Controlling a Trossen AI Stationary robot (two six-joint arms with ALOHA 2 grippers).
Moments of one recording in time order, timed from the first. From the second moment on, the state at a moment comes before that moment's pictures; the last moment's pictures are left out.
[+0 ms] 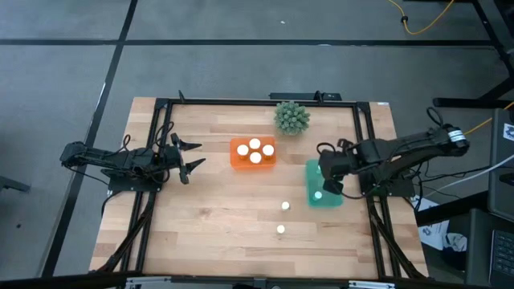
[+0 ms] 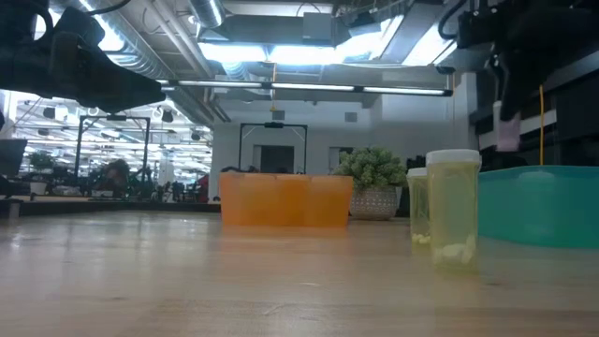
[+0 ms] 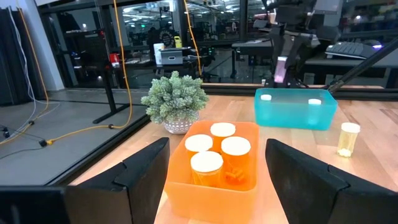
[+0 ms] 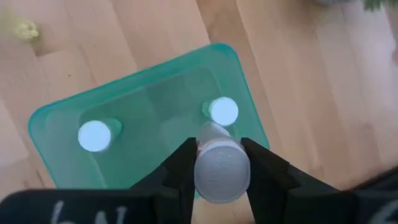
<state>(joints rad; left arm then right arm) -0.14 0.09 0.01 0.07 -0.50 0.04 0.21 1.18 0.99 -1.18 0.29 0.51</state>
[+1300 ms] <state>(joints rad) -0.14 0.09 0.01 0.07 -0.50 0.04 0.16 1.10 0.56 -0.79 0.24 0.60</state>
